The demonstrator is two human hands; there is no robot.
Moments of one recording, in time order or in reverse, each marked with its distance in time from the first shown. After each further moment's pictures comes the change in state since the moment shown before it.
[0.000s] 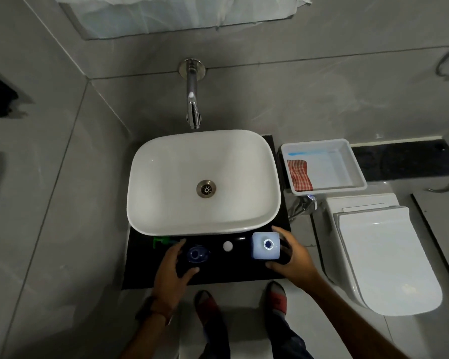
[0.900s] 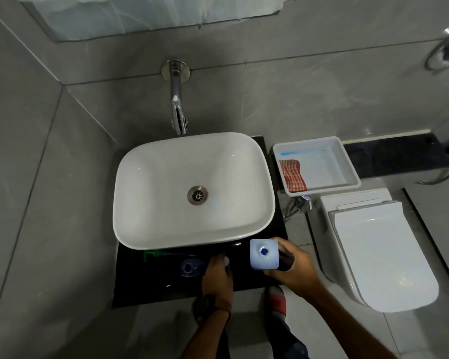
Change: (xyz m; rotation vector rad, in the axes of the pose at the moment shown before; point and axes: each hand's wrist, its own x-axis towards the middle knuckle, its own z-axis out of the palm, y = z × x) left_hand 0.015 0.058 0.129 0.302 0.016 -0.103; right_hand -0.005 -0.012 -0.005 0.004 0.105 -0.017
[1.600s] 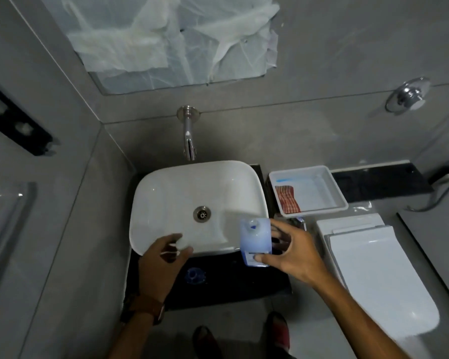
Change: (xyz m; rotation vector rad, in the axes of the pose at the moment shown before) left_hand -0.020 0.032 -0.210 -0.449 0.229 0.173; right_hand -0.008 -0.142 -0.049 0.050 0.011 -0.169
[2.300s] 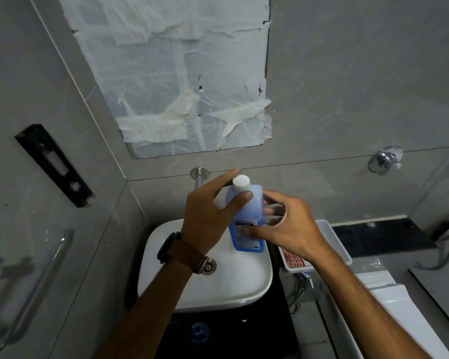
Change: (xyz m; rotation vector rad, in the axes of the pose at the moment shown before) left_hand 0.050 0.258 0.007 -0.090 -0.038 0.786; right_hand 0.060 -0.178 -0.051 -0.153 0.097 -0.353
